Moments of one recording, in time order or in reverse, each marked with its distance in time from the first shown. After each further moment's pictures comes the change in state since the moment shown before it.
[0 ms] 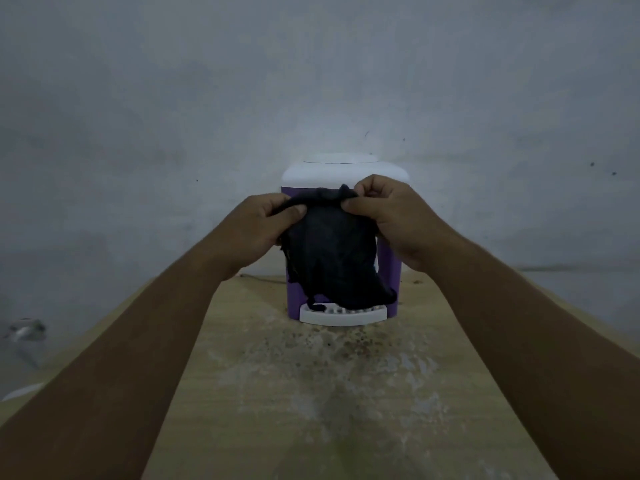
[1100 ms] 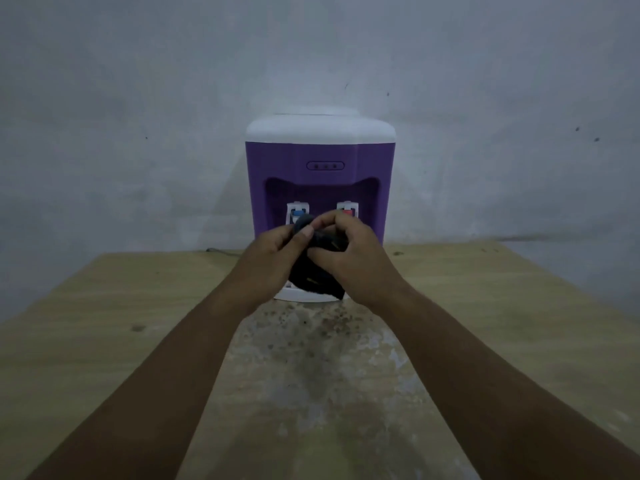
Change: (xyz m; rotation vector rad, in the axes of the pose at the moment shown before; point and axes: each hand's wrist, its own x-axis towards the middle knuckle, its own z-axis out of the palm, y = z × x) left_hand -0.001 -0.087 0.096 -0.243 -0.029 -0.098; right_hand -0.034 0.103 0.023 -0.200 0.028 -0.030
